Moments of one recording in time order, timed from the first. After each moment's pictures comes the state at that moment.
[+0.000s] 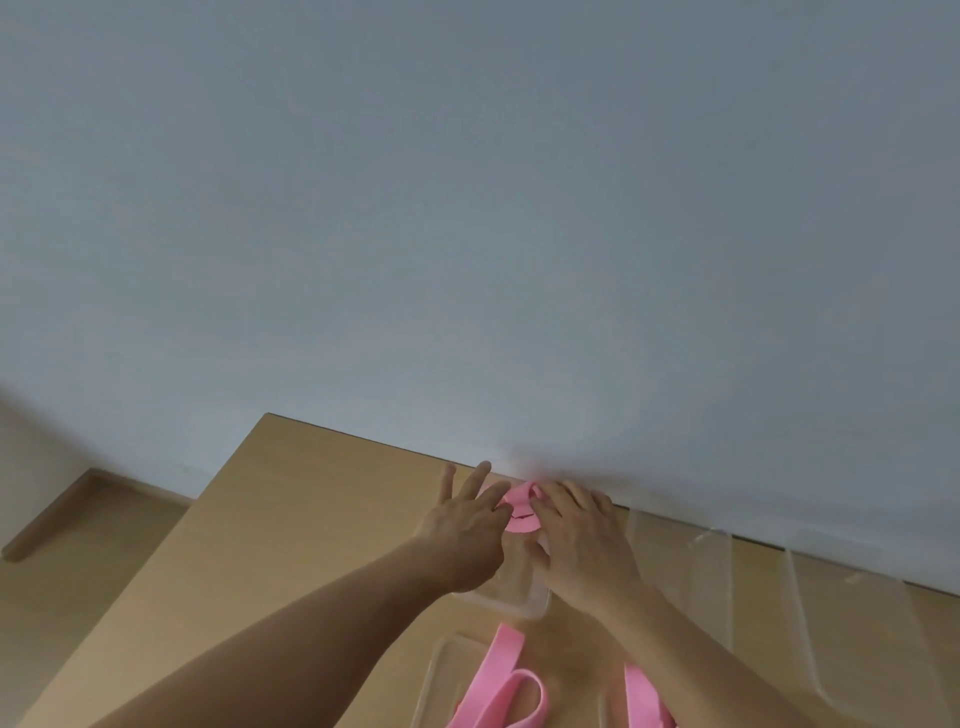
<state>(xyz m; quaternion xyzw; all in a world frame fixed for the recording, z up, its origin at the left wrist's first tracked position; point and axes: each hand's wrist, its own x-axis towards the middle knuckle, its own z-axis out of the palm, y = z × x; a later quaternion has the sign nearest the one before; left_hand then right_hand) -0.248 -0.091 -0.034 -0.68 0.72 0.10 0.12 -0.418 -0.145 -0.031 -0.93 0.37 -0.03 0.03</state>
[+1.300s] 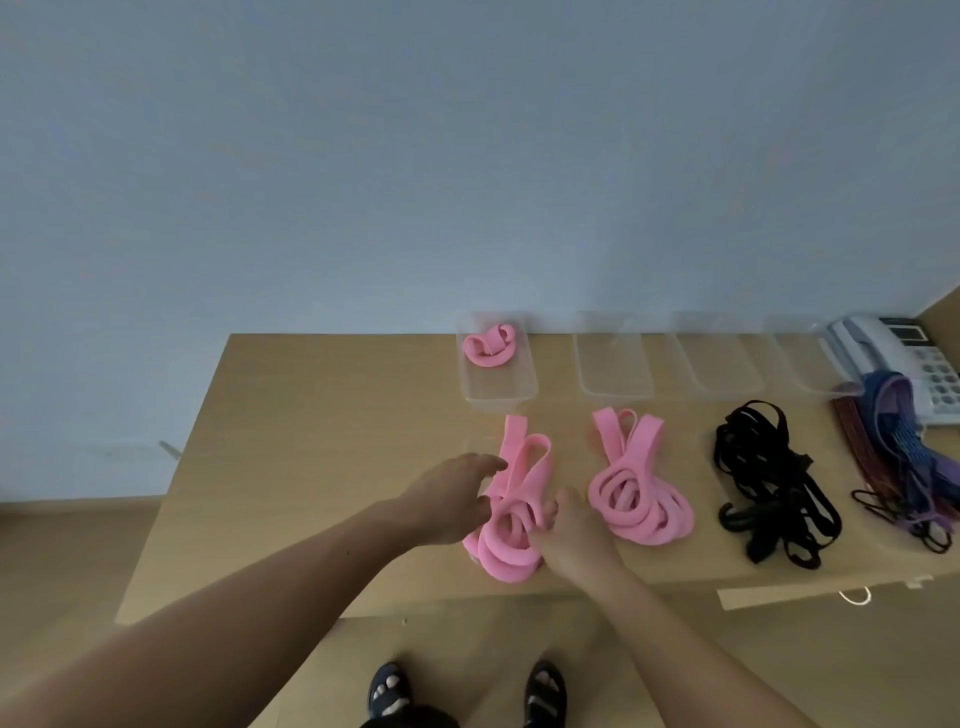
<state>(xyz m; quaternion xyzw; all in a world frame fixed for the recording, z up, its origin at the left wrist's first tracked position) -0.233 0.097 -0.010 -0.57 0.74 0.35 -0.04 -0.427 0.114 -0.048 -0.63 0.69 -0.07 0.34</state>
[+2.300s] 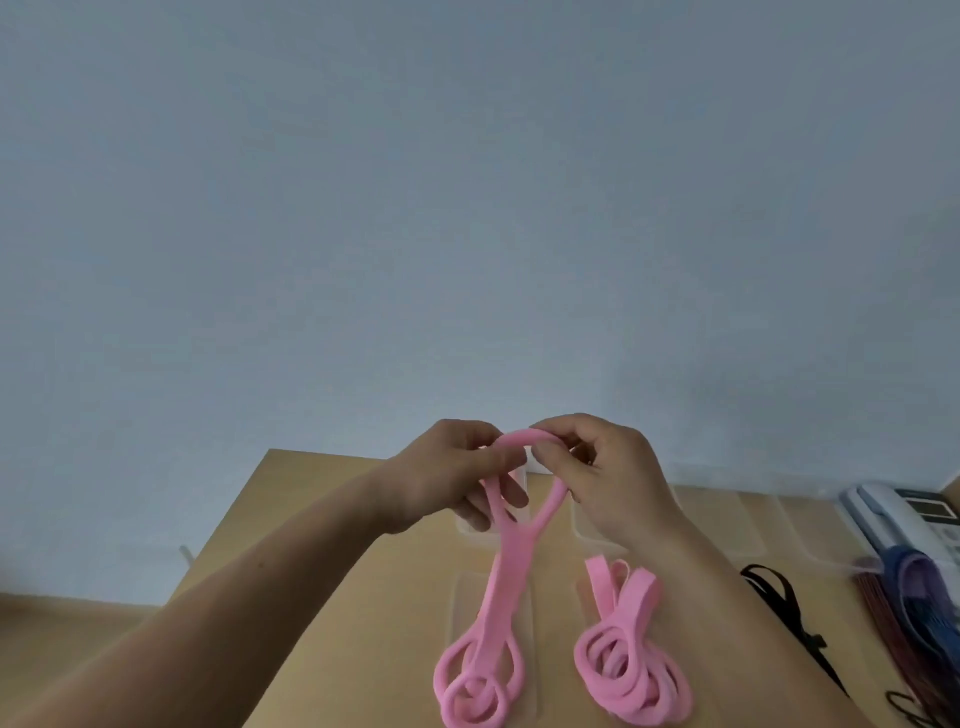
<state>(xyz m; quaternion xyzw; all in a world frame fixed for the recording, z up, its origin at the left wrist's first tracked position) -0.245 0.076 0.188 -0.52 0.58 0.53 -0.33 -0.442 0.047 0.188 -0.76 0.41 -0.39 0.32</state>
